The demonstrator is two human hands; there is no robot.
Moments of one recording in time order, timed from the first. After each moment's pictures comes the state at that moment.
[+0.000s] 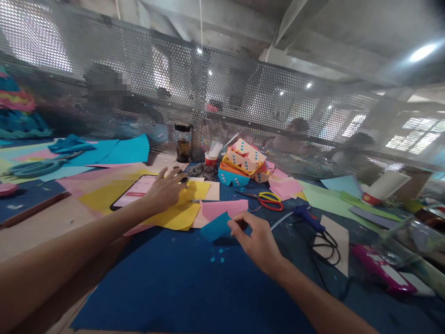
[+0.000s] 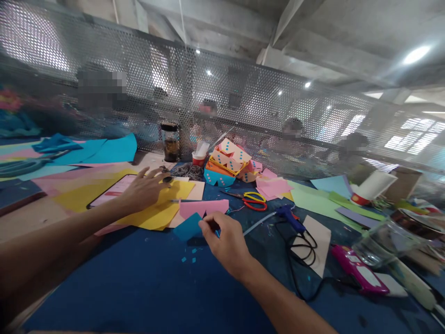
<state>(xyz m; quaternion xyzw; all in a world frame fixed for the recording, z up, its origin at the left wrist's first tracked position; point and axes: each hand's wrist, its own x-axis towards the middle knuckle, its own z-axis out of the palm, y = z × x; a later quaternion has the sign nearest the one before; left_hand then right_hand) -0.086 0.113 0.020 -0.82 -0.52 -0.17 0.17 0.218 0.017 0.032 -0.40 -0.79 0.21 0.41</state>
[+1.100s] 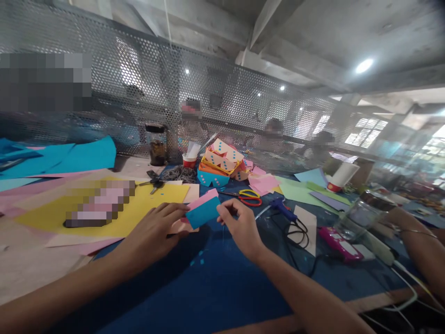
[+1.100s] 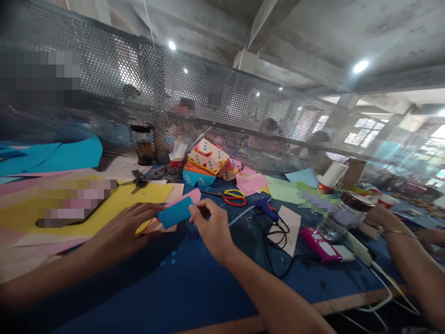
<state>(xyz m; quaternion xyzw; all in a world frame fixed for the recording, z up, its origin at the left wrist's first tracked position) -0.017 0.031 0.020 -0.85 -0.45 -0.27 -0.01 0.223 0.026 0.041 -0.42 -0.69 0.30 0.51</state>
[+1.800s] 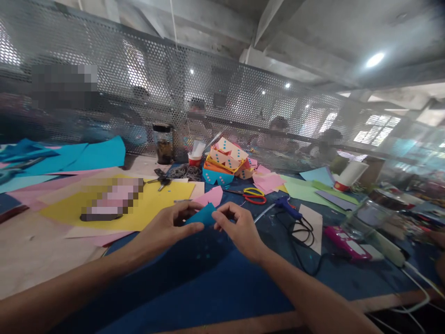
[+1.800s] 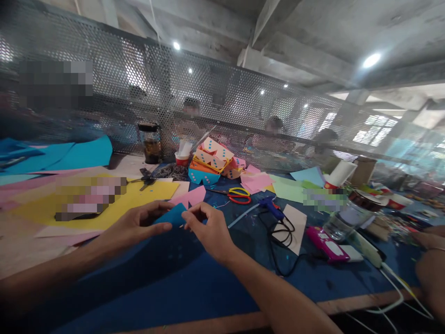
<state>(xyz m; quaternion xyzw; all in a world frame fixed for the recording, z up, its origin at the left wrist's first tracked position) 0.000 0.013 0.050 -0.69 -0.42 -0.37 -0.46 0.213 0.015 0.041 -0.39 -0.70 0.38 0.47</state>
